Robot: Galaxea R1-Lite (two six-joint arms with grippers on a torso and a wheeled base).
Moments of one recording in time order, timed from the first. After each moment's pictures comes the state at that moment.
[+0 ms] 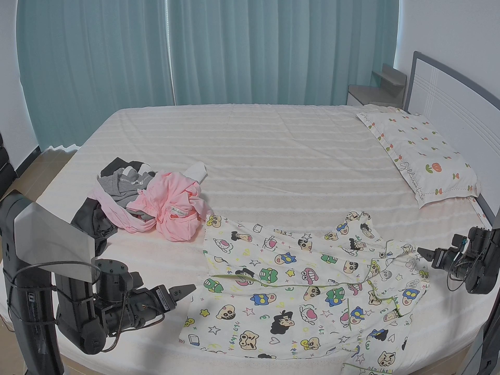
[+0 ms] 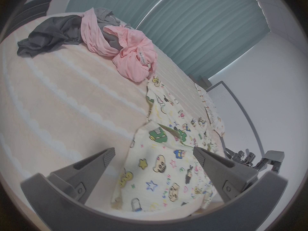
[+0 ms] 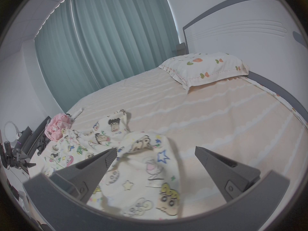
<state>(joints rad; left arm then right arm) -0.32 2.24 -0.12 -1.55 -0.21 -0.76 -0.42 2.29 -0.41 -1.36 0.45 0.05</state>
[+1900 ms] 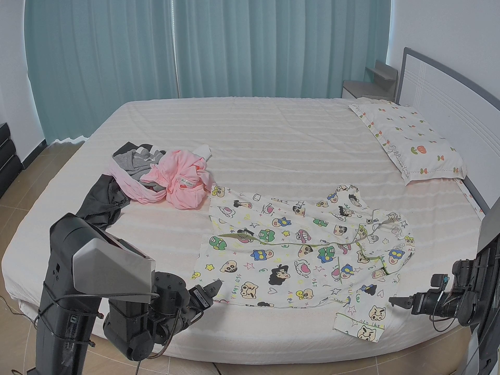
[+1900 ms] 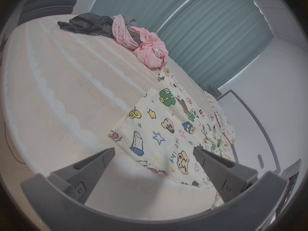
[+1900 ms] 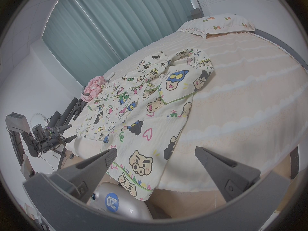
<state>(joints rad) -0.53 2.48 -0.41 -1.51 0.19 -0.91 -0.28 2.39 -0.02 -1.55 0.56 0.03</state>
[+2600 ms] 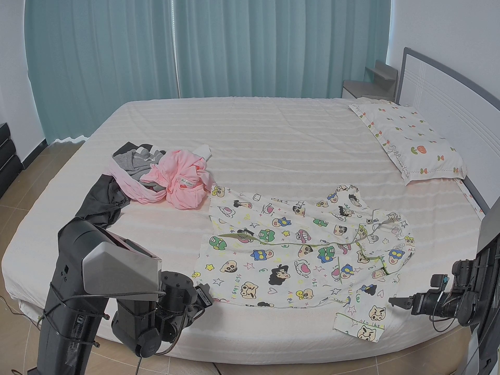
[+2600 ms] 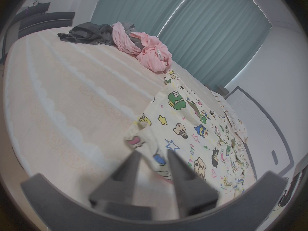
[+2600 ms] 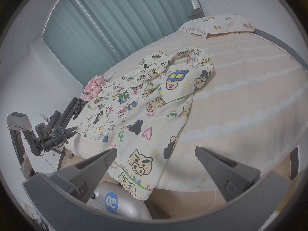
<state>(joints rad) -0.52 2.52 -0.48 -1.44 0.30 -0.85 -0.28 2.40 -0.02 -1.55 0.56 0.03</state>
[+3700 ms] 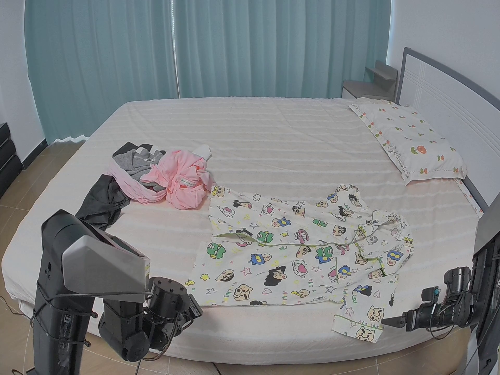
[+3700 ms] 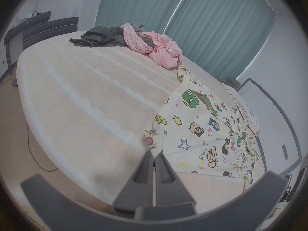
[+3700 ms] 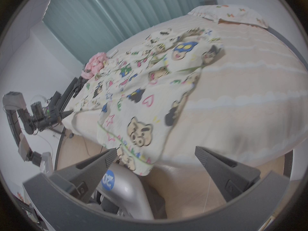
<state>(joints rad) -0.53 2.43 -0.36 -1.35 0.33 -0.85 -0.21 2.40 -0.02 -1.34 0.53 -0.15</state>
